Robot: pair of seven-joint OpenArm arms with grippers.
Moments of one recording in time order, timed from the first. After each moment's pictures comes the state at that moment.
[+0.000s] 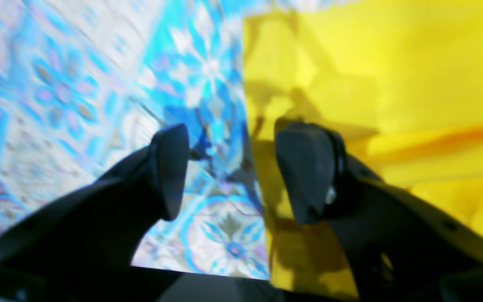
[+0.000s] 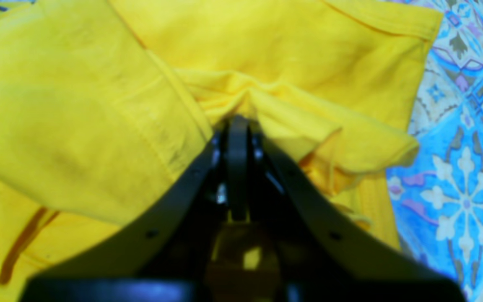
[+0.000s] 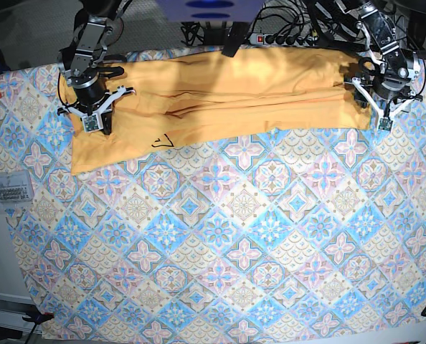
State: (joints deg) left arm 17.6 -2.9 -39.9 95.4 13.6 -38.9 40.2; right arm -13.2 -4.8 35.1 69.9 -36.8 37.0 9.8
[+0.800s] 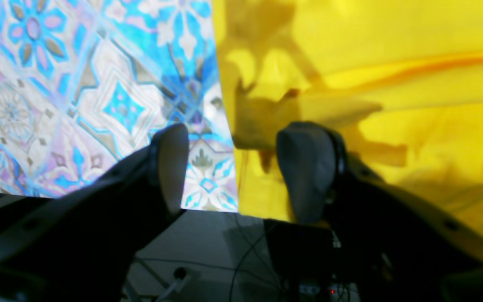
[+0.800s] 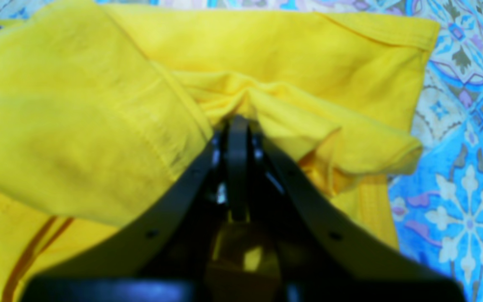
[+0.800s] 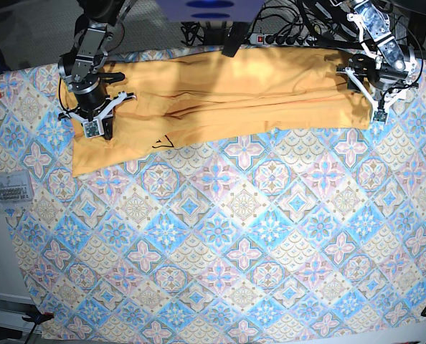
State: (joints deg) left arm 19.5 1.0 -39.5 103.8 8.5 -38.9 57.7; right arm -11.3 -4.8 35.2 68.9 -36.9 37.0 9.2
